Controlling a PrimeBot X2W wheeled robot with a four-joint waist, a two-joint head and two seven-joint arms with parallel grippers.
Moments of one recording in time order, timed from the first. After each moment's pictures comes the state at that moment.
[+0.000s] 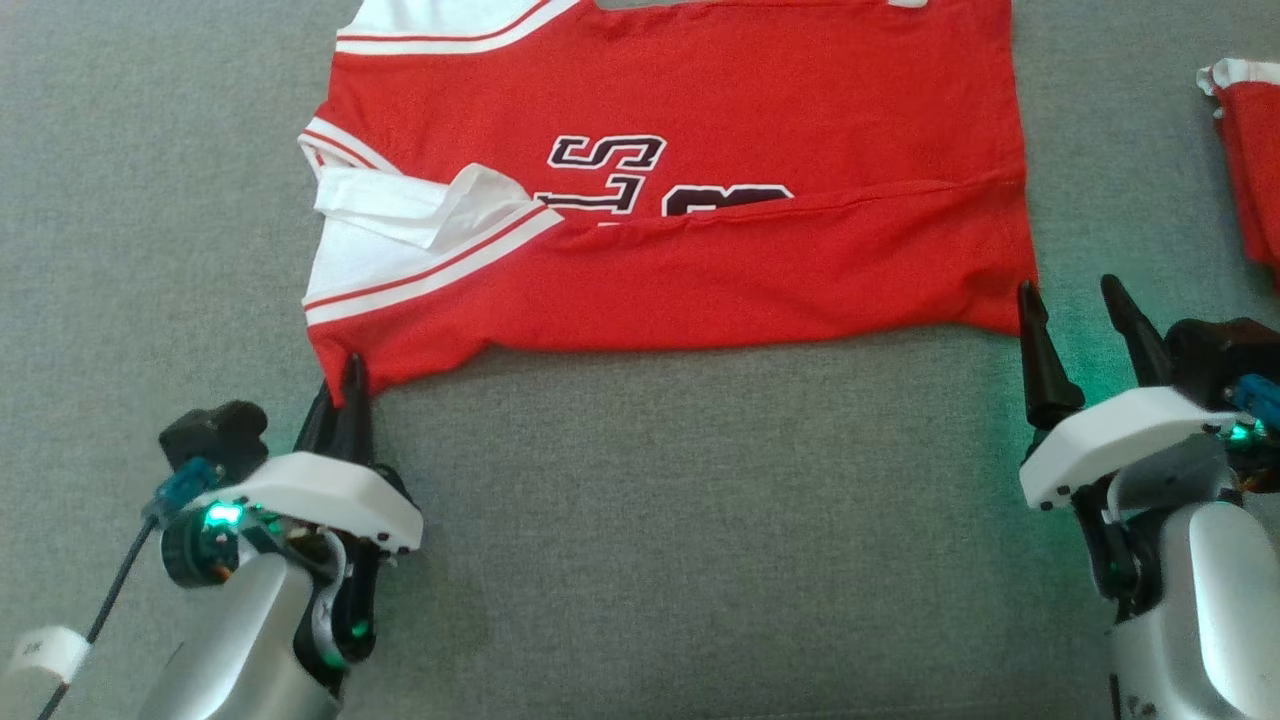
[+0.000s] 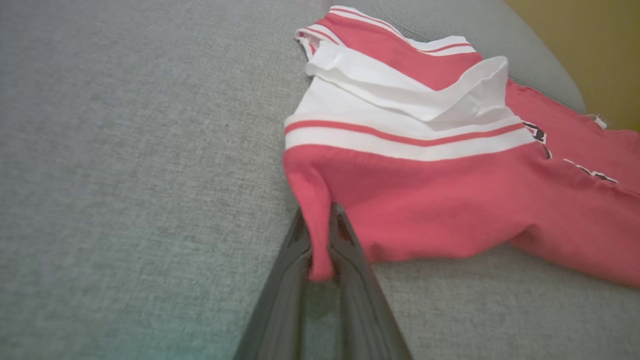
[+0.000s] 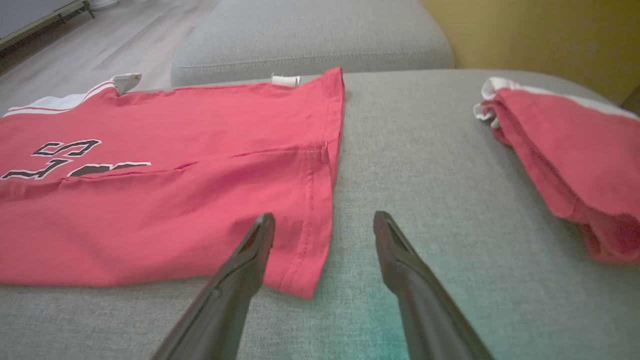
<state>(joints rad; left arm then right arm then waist) -0.31 0.28 -0.43 0.33 -0.79 0.17 -0.01 -0.20 -0.05 -0.09 0.11 0.08 0.13 0.19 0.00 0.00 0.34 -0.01</state>
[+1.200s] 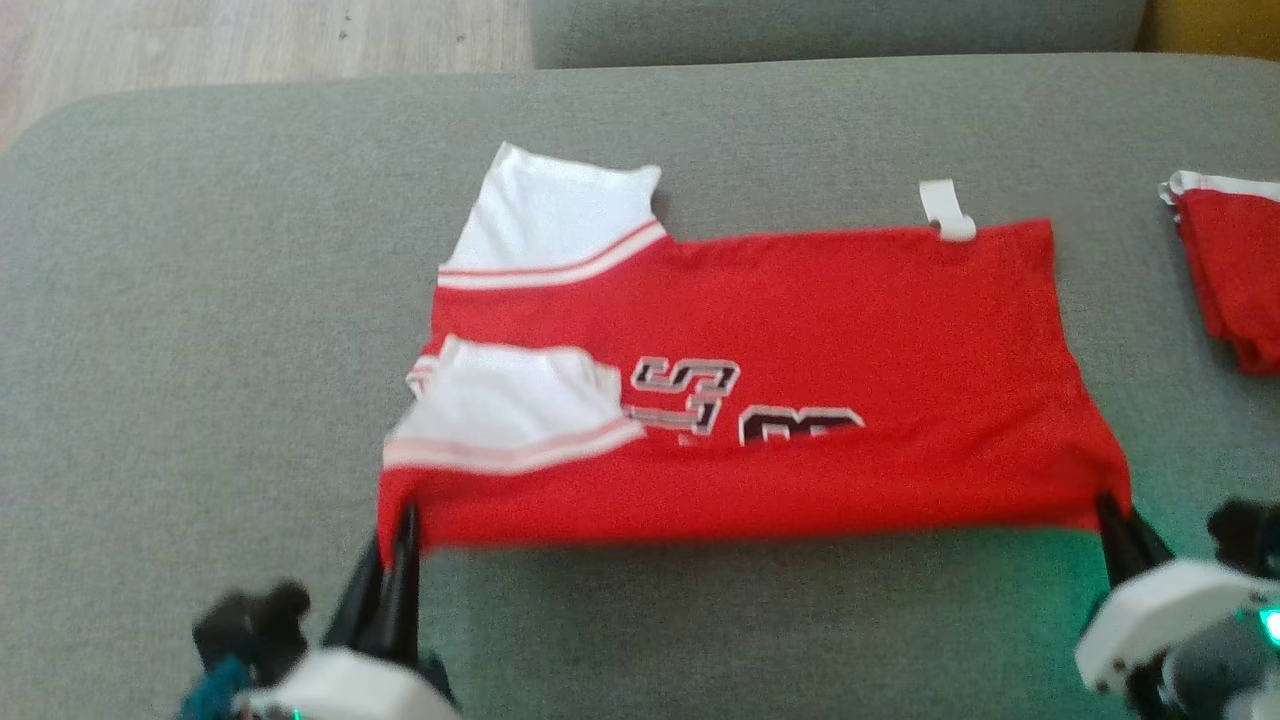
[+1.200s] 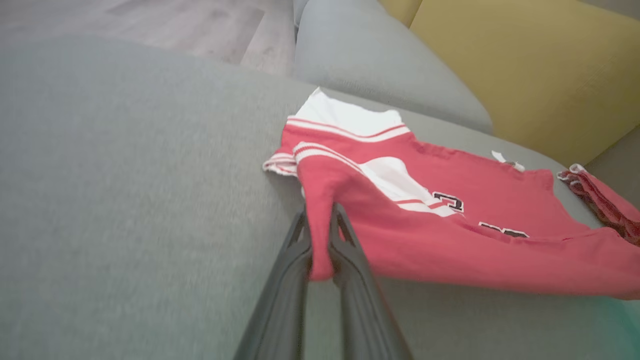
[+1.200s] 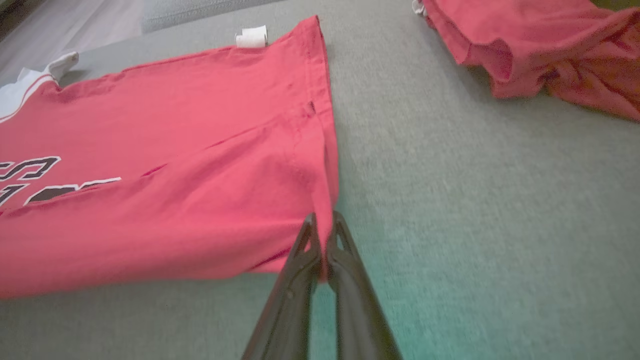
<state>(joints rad) 0.05 0.40 -0.52 -0.16 -0.71 0.31 -0.01 0.08 -0.04 -0.20 0.07 0.18 0.13 0.32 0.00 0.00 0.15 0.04</state>
